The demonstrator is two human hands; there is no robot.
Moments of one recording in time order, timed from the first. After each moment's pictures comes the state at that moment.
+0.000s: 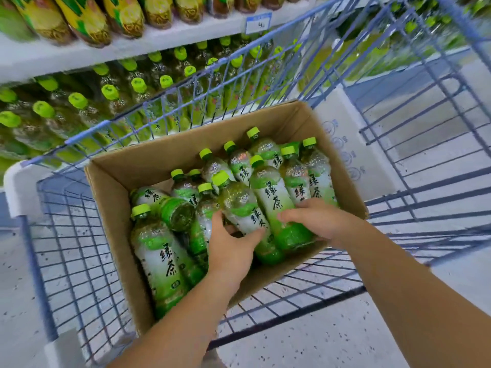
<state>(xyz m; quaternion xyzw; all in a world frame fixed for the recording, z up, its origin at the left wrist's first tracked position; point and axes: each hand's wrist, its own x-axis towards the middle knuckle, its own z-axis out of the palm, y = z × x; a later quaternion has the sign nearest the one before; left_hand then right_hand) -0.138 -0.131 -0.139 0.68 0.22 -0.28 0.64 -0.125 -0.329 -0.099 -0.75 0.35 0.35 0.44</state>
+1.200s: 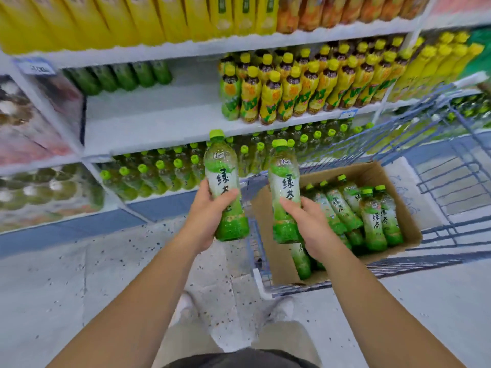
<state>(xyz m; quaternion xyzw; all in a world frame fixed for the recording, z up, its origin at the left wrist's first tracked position) -0.069 0.231 0.100 0.60 0.13 -0.21 0.76 -0.115 0.012 0.094 -0.67 0.25 0.14 0.68</state>
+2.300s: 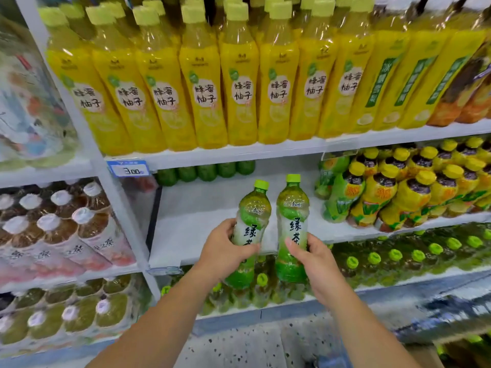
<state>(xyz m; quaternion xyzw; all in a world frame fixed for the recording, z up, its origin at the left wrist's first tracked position) 0.221 0.450 0.007 0.80 0.04 -0.10 0.59 0.193 0.239 -0.027 -0.64 0.12 0.10 0.76</state>
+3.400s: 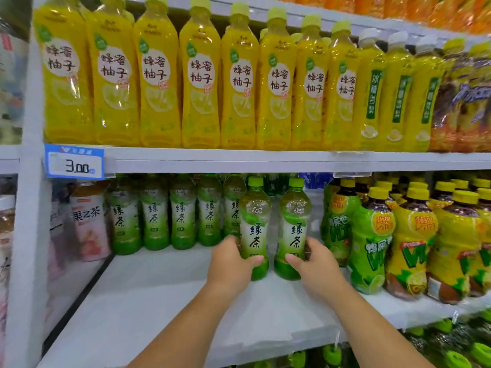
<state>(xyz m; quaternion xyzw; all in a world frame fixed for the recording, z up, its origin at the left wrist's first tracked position) 0.392 0.410 -0.112 0.83 -0.07 0.14 0.53 0.385 0.214 -0.129 -0.82 -0.01 -0.21 0.53</state>
